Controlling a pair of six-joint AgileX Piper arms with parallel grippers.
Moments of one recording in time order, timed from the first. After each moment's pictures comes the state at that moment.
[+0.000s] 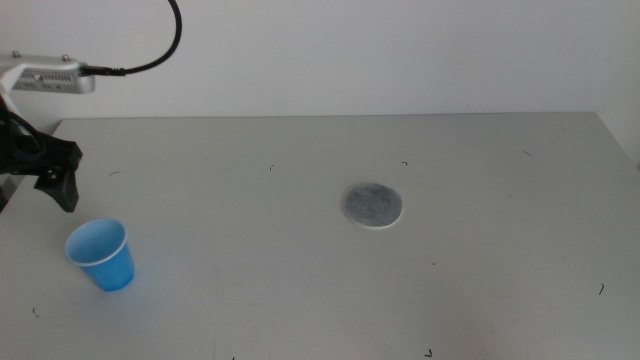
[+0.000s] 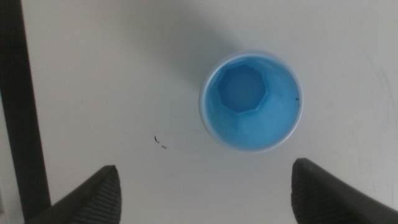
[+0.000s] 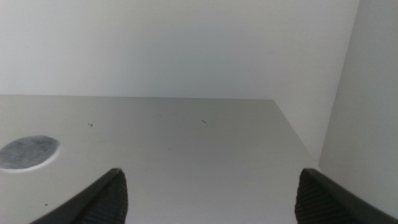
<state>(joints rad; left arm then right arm) 0.07 1.56 -1.36 0.02 1.22 0.11 -0.04 -0.01 0.03 -0.03 0.14 0.02</state>
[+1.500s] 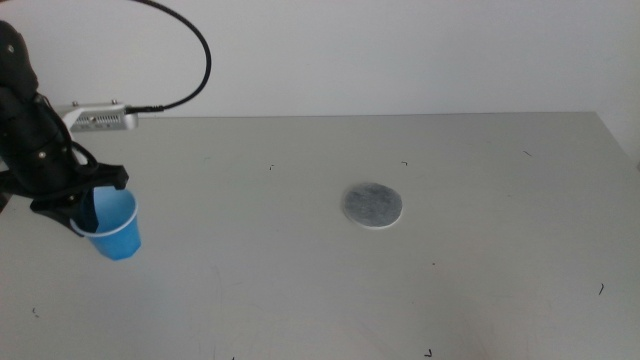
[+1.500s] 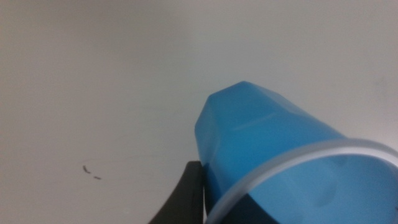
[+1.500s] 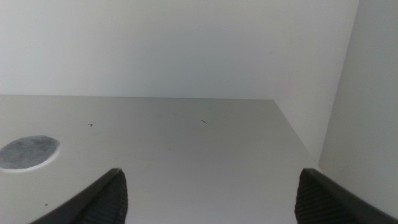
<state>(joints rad) 0.07 1.81 -1.39 -0.09 1.20 0.13 -0.04 -0.01 0.03 -0.03 0.14 0.02</state>
